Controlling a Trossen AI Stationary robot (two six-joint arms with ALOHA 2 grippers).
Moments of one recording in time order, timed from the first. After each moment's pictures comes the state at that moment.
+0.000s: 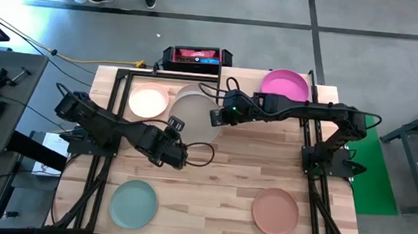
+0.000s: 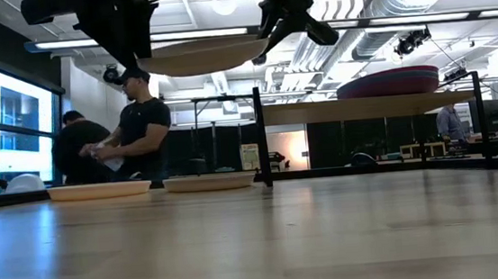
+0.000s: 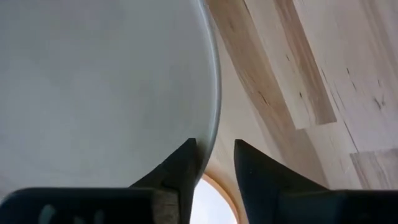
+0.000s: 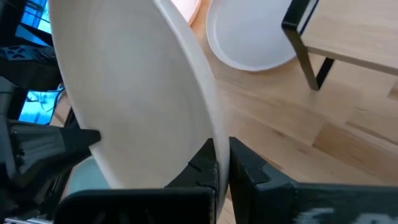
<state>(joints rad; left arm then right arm) -0.33 1.61 1.40 -1.28 -0.57 0.19 -0.12 1.64 1.48 -0.69 0.10 1.04</state>
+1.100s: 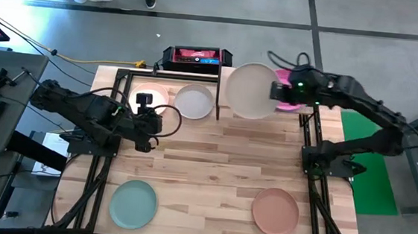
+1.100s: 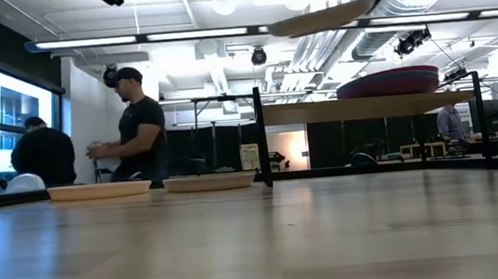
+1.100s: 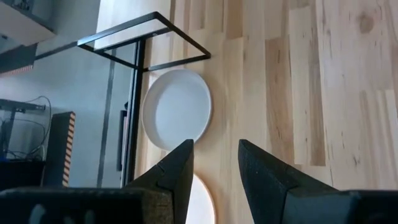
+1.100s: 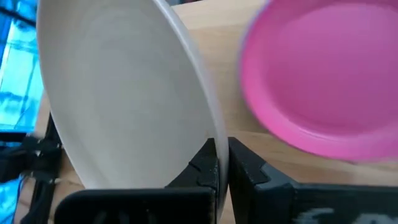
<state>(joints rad) -0.33 1.24 1.40 -1.28 -0.64 -0.08 -0.36 1.17 1.48 -1.22 0.23 1.09</state>
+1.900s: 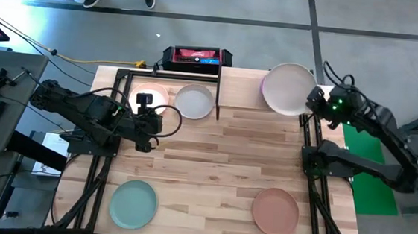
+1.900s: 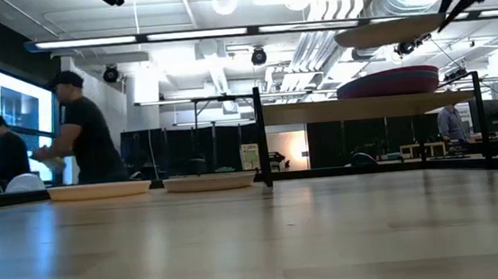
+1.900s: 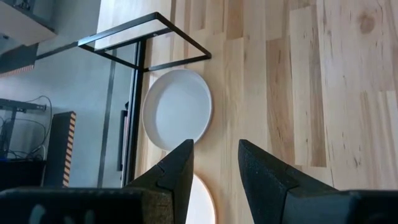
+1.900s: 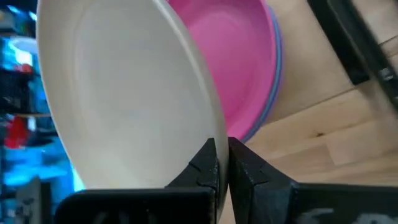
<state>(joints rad) -0.33 1.24 1.40 -1.28 -0.64 -0.08 -0.65 0.63 1.03 -1.17 0.18 1.35</state>
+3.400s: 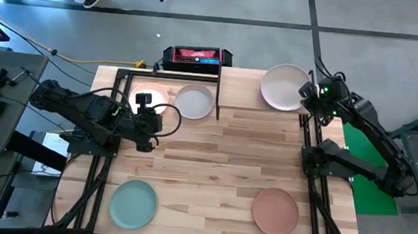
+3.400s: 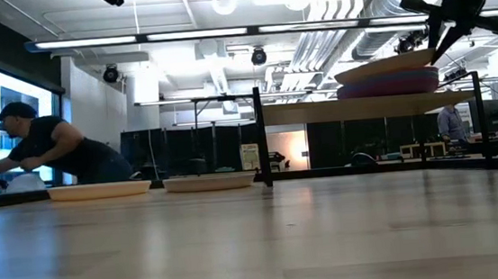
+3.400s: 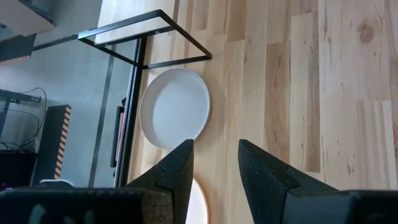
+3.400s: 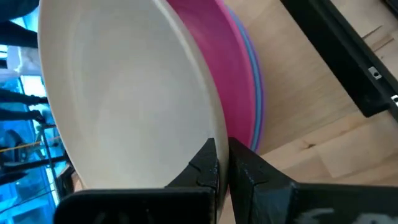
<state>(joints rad) -0.33 1.24 1.40 -1.28 -0.64 -0.13 -0.91 0.73 0.91 -1.04 0.05 1.30</state>
